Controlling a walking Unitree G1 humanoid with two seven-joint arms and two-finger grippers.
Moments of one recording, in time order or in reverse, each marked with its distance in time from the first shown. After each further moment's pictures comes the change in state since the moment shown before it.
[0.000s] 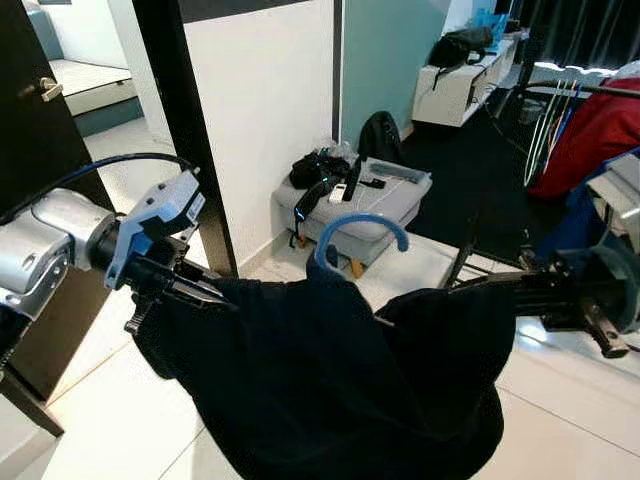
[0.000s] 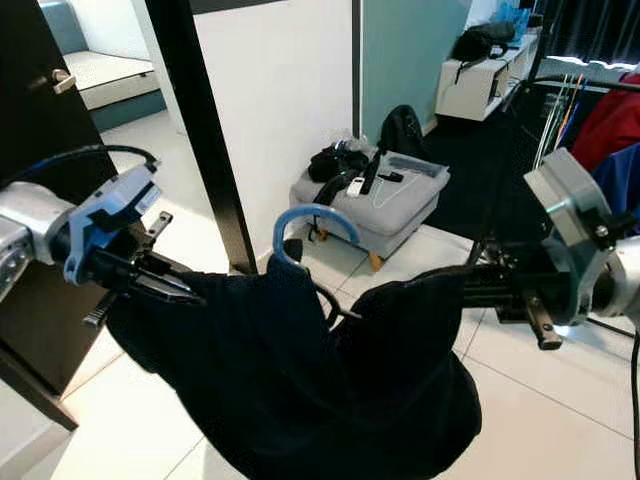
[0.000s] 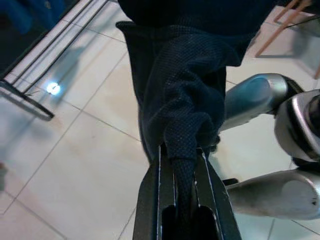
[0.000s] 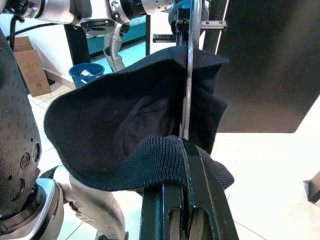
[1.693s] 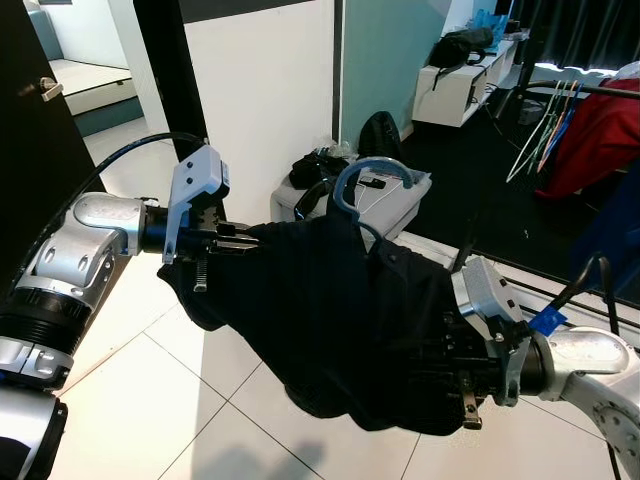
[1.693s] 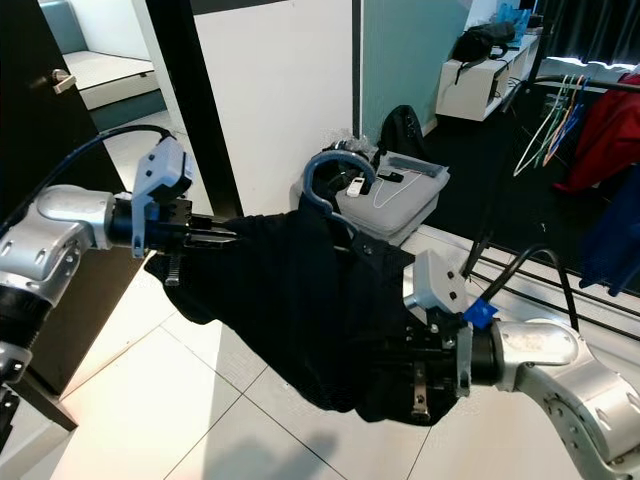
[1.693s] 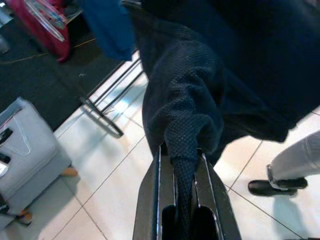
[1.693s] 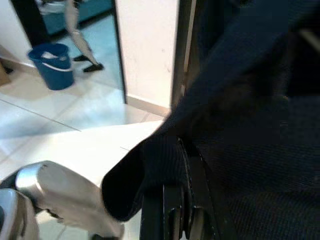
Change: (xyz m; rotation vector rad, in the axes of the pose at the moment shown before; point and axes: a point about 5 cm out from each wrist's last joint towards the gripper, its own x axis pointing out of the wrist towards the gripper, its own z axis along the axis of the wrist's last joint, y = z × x) left arm 0.029 0.033 -0.004 0.088 -0.109 0.322; right arm 0.064 0.026 -0.057 0.046 0.106 -0.151
